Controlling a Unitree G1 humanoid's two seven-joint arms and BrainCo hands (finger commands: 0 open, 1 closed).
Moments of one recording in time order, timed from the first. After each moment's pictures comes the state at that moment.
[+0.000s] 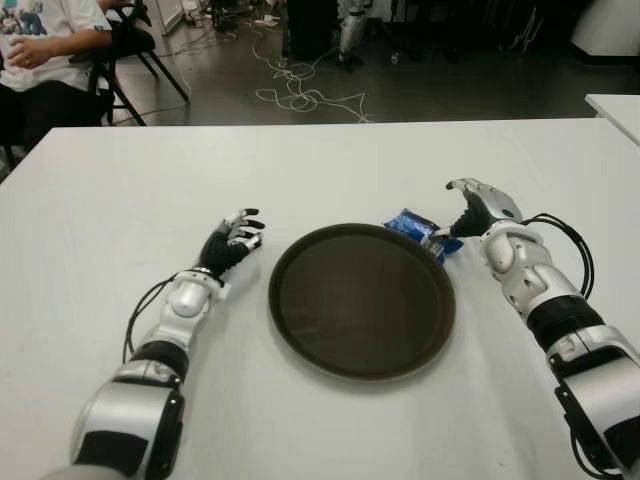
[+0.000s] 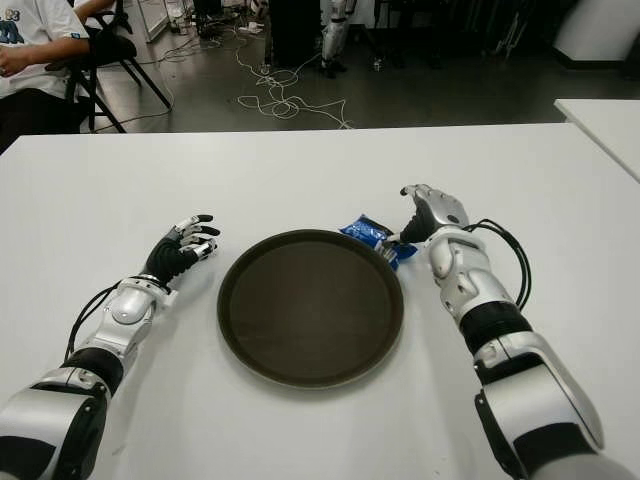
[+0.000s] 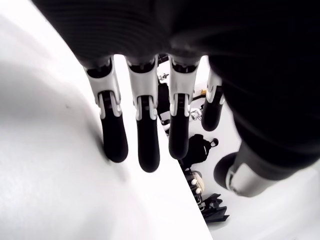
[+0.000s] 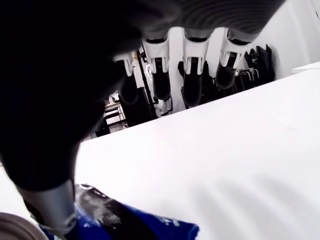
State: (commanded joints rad) left arm -0.62 0.16 -0.03 1.26 0.18 -0.57 -0.04; right arm -0.71 -0.34 0.34 0.90 -0.62 0.03 -0.15
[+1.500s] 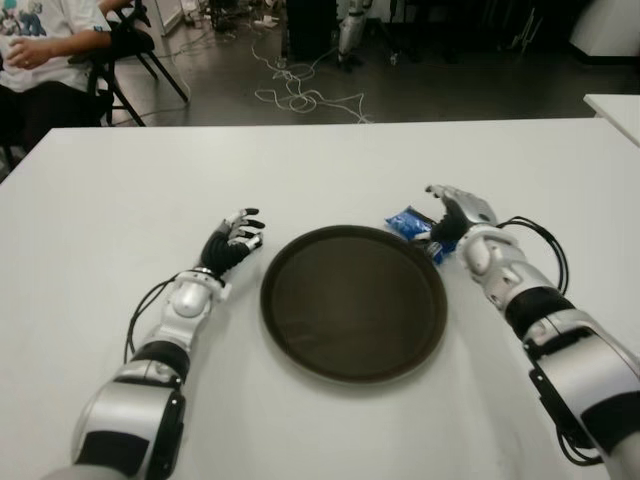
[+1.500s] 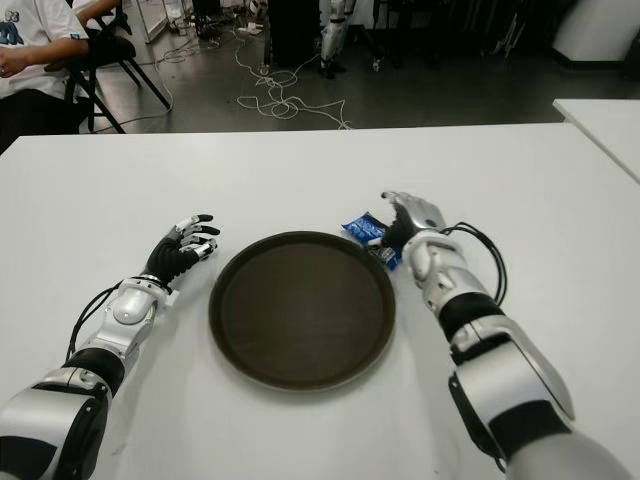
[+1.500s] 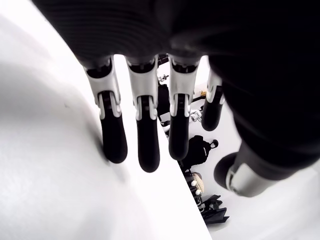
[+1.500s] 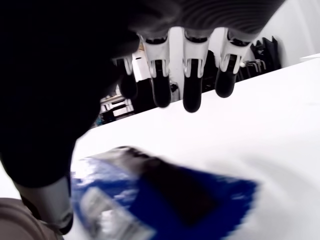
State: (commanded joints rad) left arm -0.62 0.15 -0.04 1.25 0.19 -0.58 -0.01; right arm -0.76 -0.22 0.45 1.21 -0.63 -0.07 -0.19
